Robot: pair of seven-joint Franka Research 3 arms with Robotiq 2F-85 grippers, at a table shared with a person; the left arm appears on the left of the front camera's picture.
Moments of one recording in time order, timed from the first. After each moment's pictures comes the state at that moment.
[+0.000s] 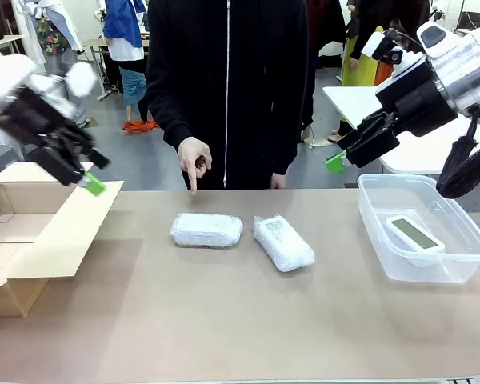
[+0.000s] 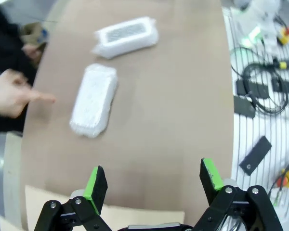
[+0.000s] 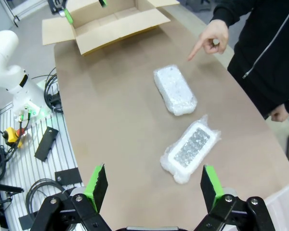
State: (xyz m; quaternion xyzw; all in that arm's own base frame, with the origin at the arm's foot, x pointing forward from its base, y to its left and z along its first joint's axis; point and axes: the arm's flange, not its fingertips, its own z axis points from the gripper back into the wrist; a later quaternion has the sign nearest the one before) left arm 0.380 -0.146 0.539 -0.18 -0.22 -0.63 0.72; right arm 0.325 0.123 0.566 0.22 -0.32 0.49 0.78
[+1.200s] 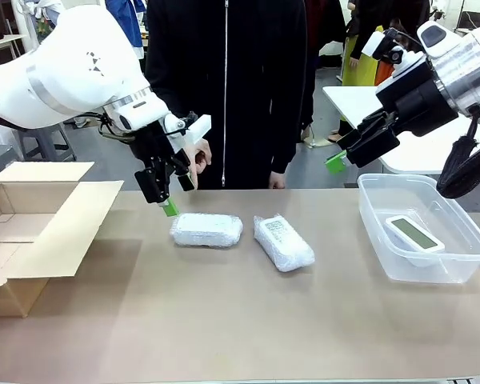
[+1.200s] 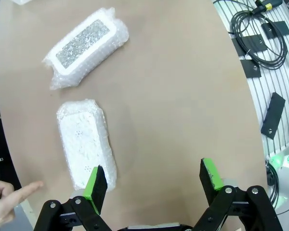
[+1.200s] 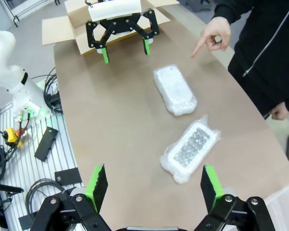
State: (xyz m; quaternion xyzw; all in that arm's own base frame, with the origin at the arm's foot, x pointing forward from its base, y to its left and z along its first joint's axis) left arm 0.454 -0.276 0.479 -0.15 -0.11 -0.77 0.61; right arm 0.325 0.123 0.566 0.22 -0.32 0.49 0.78
